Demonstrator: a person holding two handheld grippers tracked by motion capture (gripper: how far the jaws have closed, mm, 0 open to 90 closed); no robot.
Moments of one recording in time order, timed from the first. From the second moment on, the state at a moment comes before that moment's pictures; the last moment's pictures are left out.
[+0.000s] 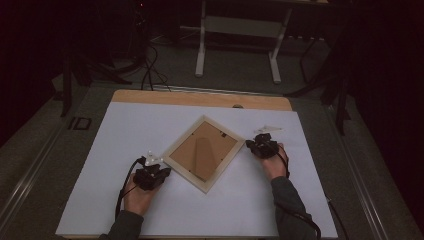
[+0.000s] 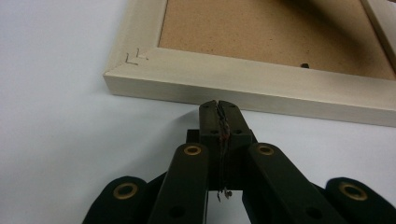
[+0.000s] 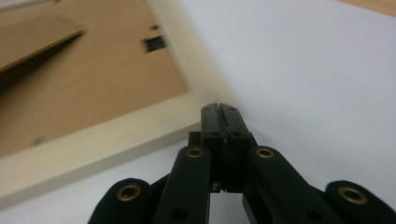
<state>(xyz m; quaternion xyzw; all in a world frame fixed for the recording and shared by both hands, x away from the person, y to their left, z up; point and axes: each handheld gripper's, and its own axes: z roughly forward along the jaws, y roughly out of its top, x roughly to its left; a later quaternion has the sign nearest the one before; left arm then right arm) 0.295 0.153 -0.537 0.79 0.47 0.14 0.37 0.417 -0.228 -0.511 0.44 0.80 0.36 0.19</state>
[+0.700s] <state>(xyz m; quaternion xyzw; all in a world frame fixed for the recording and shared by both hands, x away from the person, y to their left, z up) 0.295 0.151 -0.537 0.79 0.47 0.14 0.37 0.456 -0.220 -0.524 0.50 0.78 0.34 0.18</state>
